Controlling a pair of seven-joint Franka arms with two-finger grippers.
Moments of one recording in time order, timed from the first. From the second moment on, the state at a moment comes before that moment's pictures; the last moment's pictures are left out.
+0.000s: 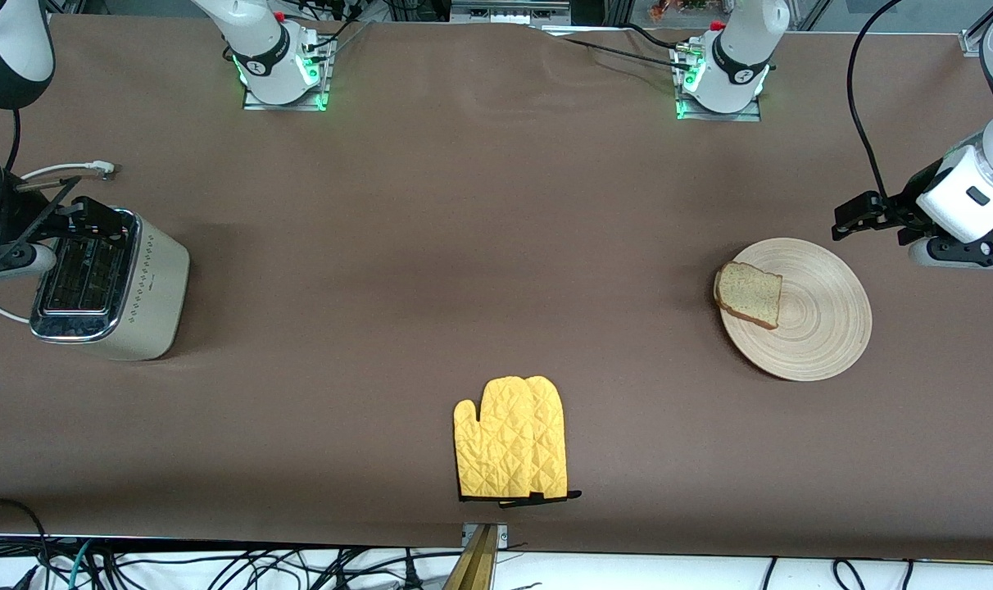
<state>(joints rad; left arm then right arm) 0.08 0.05 -0.08 -1.70 -0.02 1.68 0.03 -0.01 0.16 0.00 -1.52 -0.05 1.66 -0.24</state>
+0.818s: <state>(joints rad) 0.30 0.17 -0.07 -1.65 -0.27 1.69 0.23 0.02 0.17 0.01 -1.52 -0.08 1.66 -0.24</state>
